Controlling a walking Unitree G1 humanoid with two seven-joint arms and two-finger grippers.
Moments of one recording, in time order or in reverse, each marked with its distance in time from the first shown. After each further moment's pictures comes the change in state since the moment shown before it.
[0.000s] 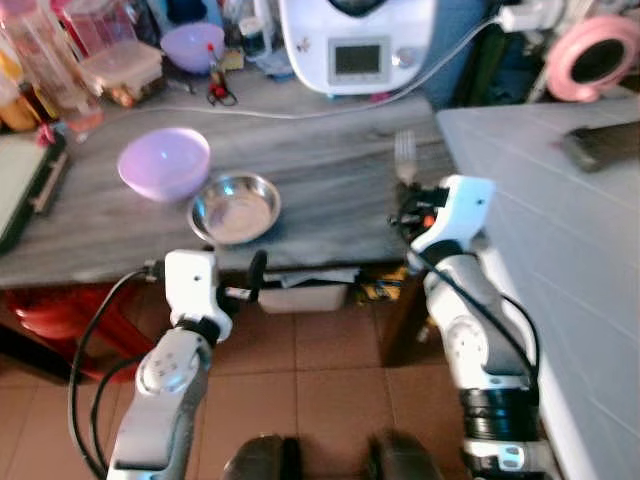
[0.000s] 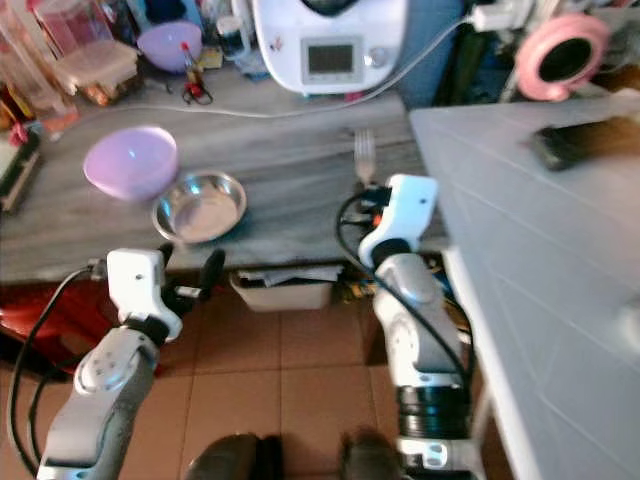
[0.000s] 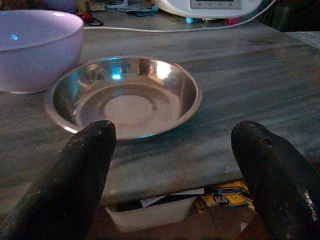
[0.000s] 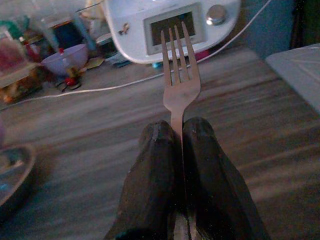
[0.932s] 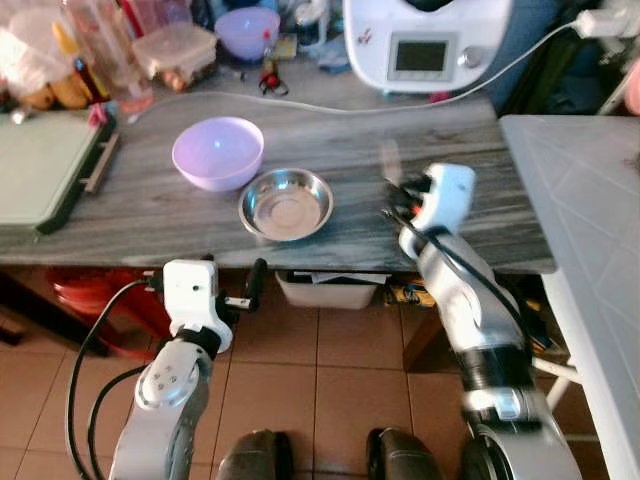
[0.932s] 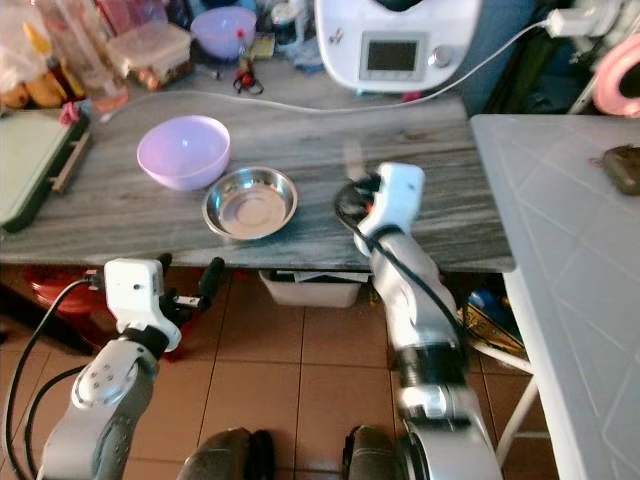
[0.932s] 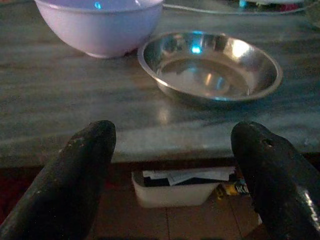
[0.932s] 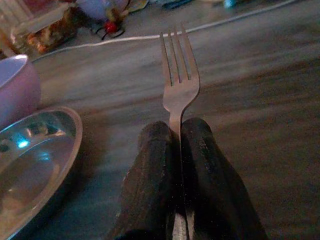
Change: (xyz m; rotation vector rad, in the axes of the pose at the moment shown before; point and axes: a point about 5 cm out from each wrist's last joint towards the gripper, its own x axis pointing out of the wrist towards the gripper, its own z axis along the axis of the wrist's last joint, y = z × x) left arm -0.016 0.001 -0.001 -0.004 0.035 0.030; right arm 0.038 0.003 -0.013 0.031 0.155 0.073
